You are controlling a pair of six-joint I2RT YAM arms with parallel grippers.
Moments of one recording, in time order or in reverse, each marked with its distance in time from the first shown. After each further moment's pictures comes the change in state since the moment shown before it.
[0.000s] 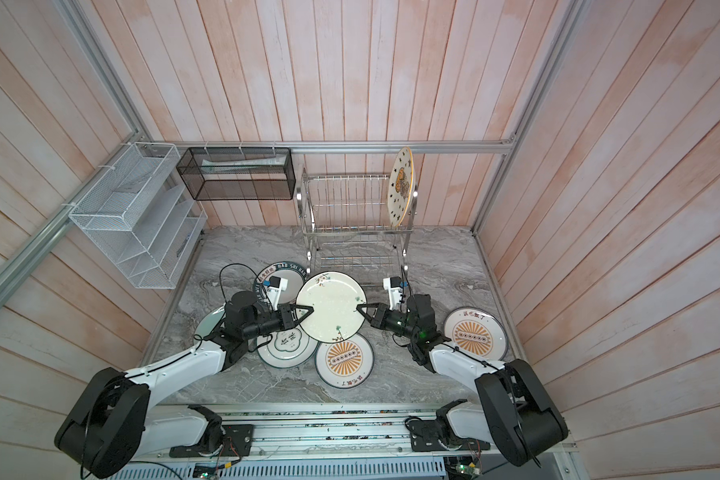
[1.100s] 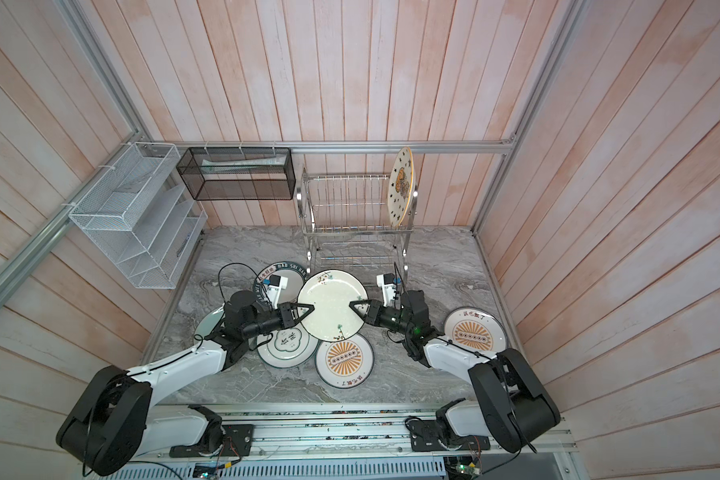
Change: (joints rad) left arm 0.000 0.013 -0.002 0.056 0.025 -0.025; right arm 0.042 0.074 0.053 0.032 0.001 0.007
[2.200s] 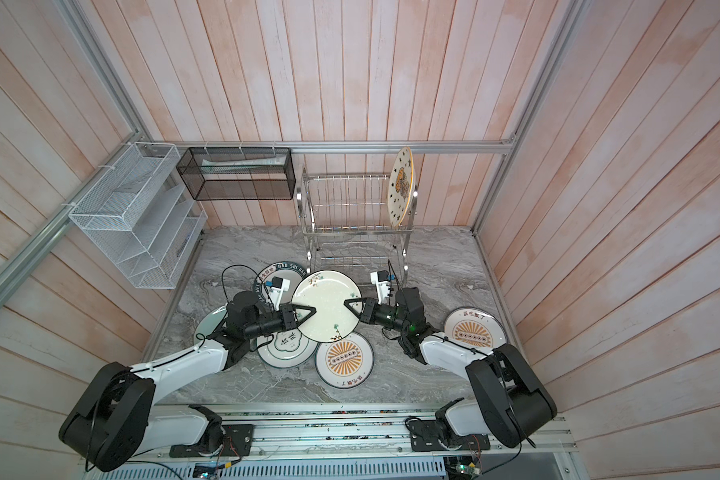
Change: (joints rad) left arm -0.005 0.018 -0.001 -0.006 0.017 -0.020; right arm 0.032 0.019 0.042 0.007 0.006 -0.005
